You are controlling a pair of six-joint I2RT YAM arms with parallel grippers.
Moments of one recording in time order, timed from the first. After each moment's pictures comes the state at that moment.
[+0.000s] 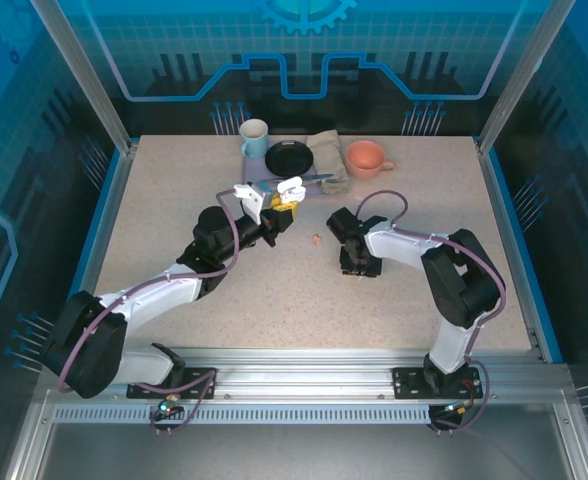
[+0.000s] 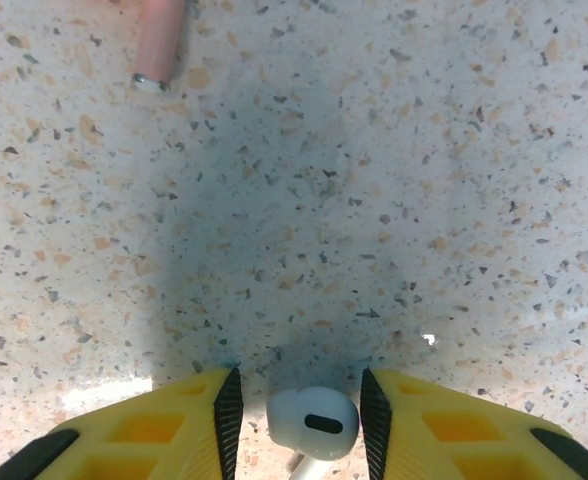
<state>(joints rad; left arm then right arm) -0.51 1.32 0.66 0.68 0.30 -0.16 0.57 1.79 1.07 -0.74 0.21 0.75</state>
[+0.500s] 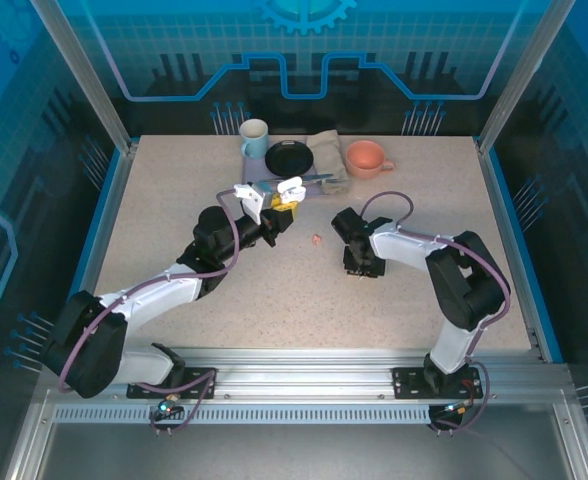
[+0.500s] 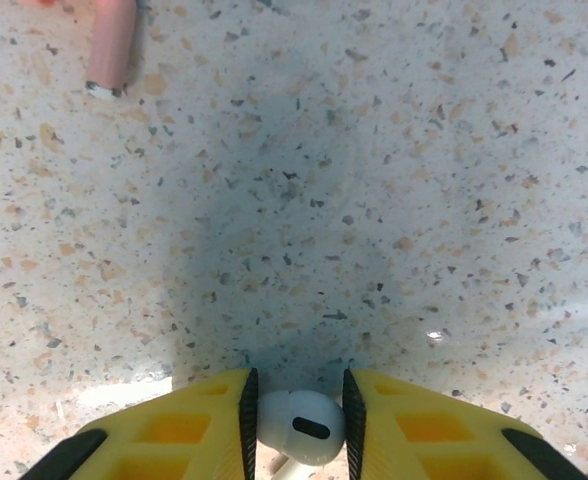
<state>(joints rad) -0.51 1.32 0.66 0.68 0.30 -0.16 0.55 1.76 1.04 -0.72 0.20 0.75</state>
